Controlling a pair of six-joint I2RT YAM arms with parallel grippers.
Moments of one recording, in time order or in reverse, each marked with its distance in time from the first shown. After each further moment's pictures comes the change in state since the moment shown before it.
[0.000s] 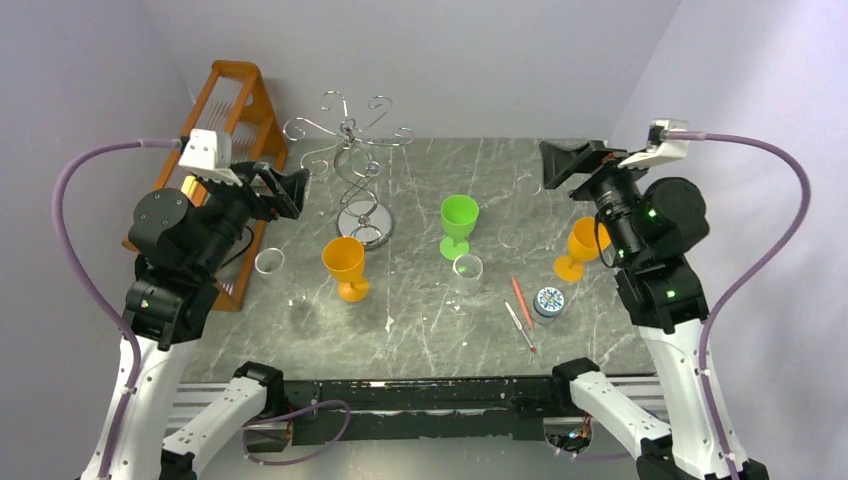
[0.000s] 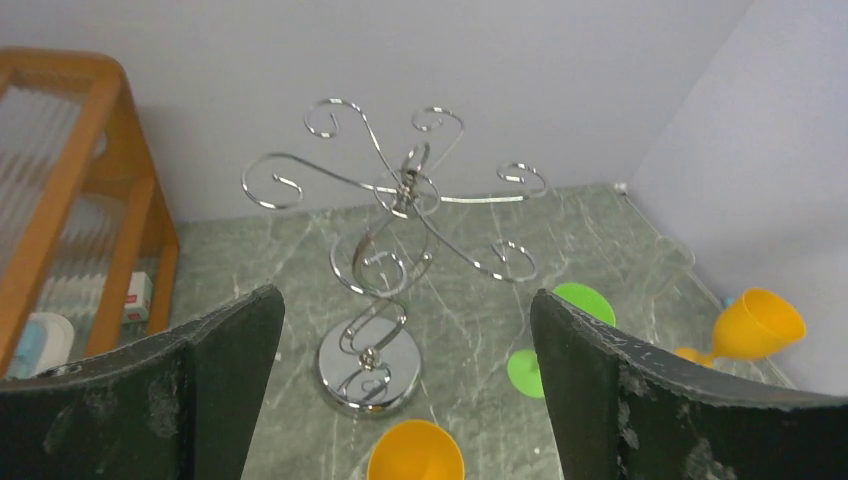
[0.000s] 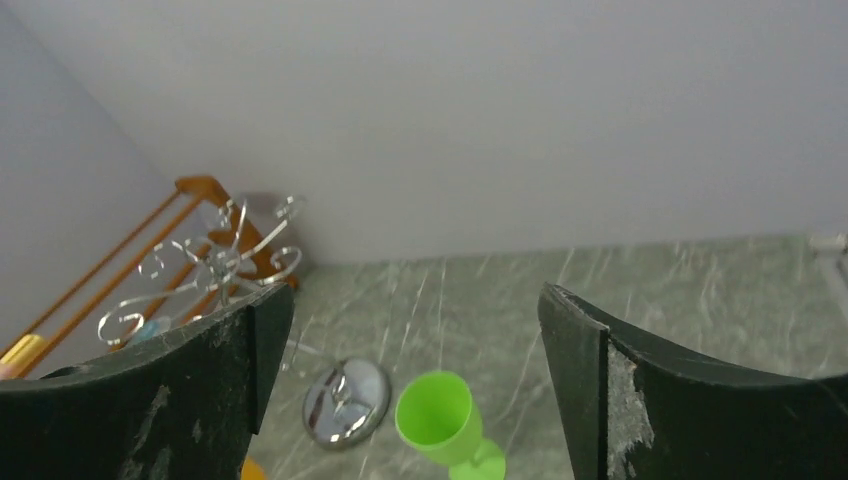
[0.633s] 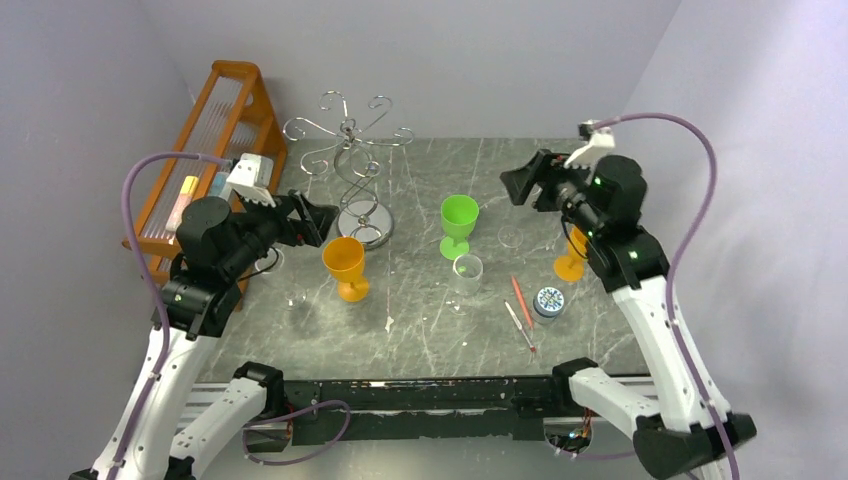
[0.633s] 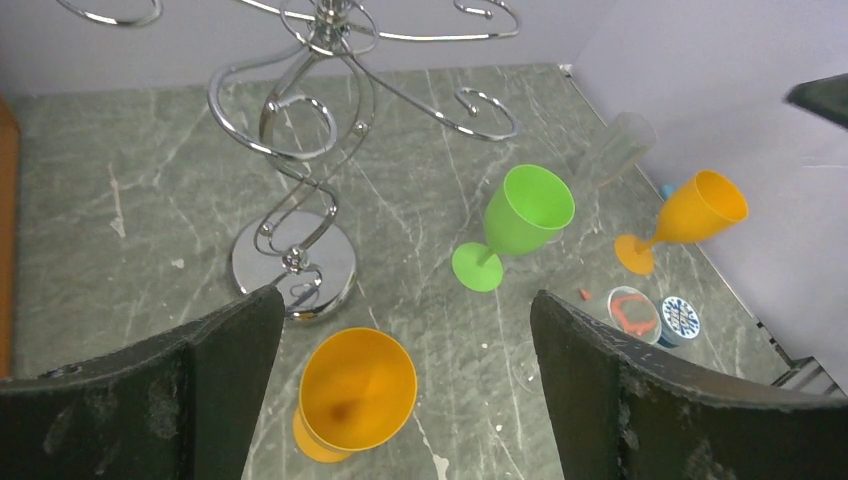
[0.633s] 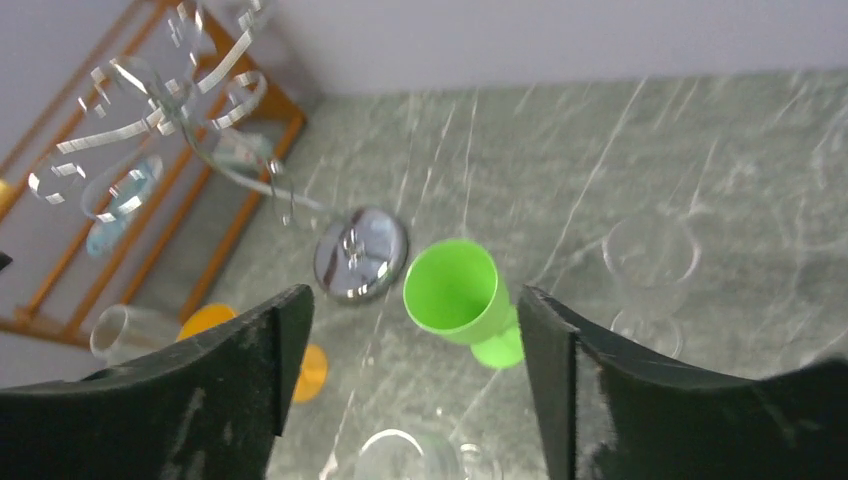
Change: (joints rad) left arm 0.000 -0.053 -0.251 0.010 0.183 -0.080; right arm 0.001 0.114 -0.109 -0.116 -0.176 0.054
